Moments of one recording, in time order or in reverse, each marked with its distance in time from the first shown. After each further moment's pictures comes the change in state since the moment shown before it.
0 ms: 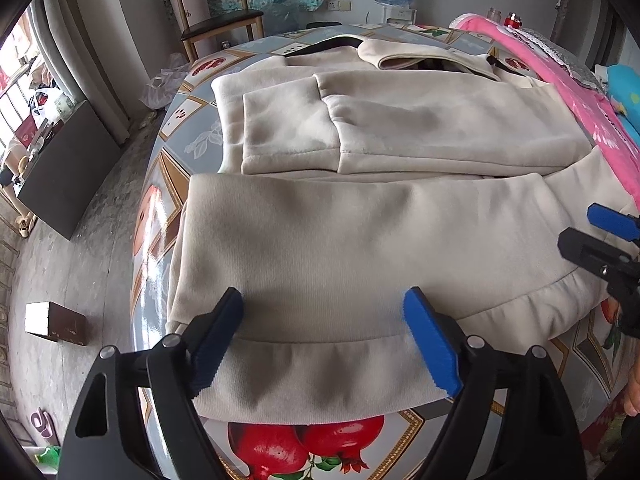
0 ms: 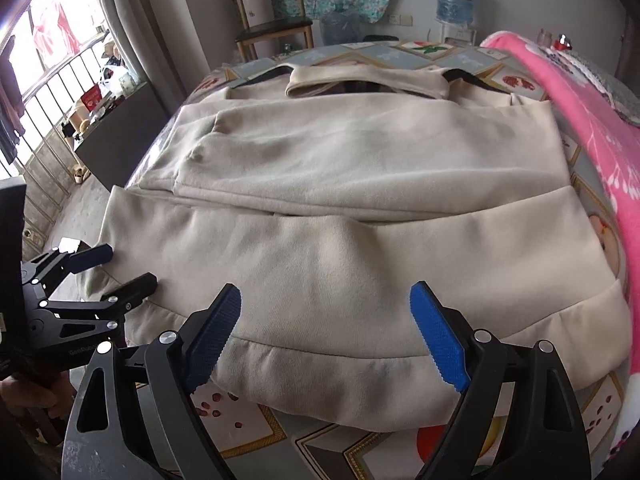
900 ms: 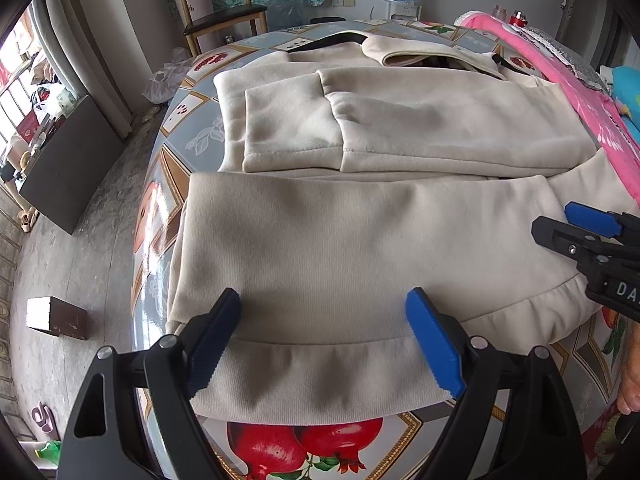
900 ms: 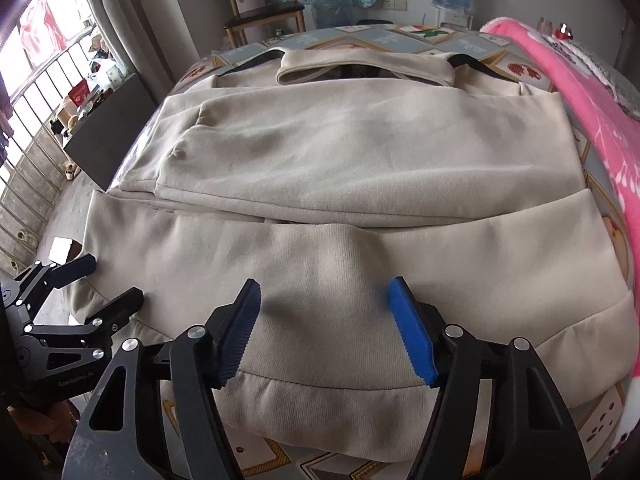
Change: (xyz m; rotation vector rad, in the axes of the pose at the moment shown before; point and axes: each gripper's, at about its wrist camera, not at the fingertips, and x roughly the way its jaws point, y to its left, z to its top) left arm 0.001 0.000 0.001 -0.012 0.011 0.008; right arm 0.029 0.004 0.009 0.015 0.078 -0.028
